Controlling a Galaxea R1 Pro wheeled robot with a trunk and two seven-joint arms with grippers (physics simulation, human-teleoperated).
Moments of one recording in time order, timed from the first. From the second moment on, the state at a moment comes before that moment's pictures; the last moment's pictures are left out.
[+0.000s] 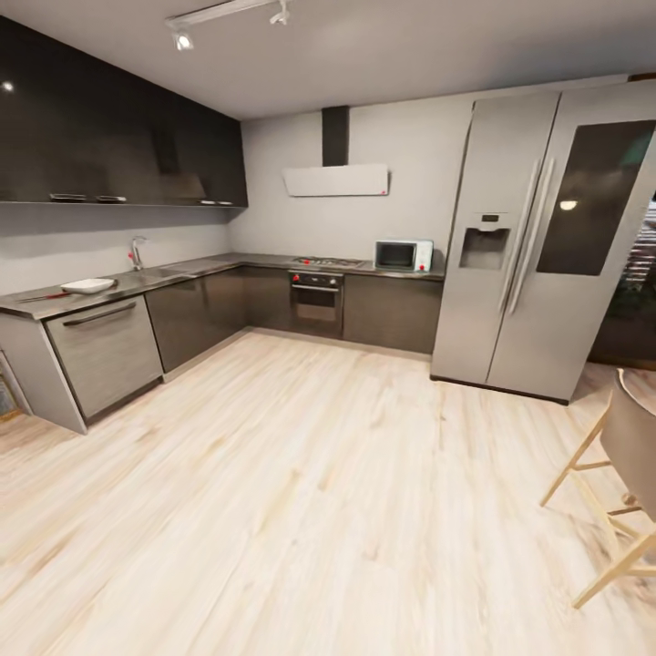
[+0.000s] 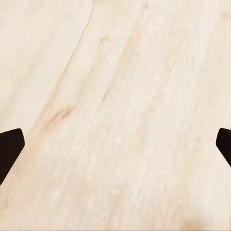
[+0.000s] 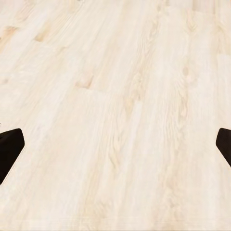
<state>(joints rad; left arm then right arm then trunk) 0.00 0.02 0.01 -0.50 0.00 -0.27 0.00 0.00 0.05 0.00 -0.64 0.00 -0.36 -0.13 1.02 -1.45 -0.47</state>
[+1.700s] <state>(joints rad) 0.00 0.02 0.00 -0.49 0.00 -0.27 0.00 0.00 0.04 0.00 -0.64 0.00 -0.36 -0.13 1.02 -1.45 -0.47</state>
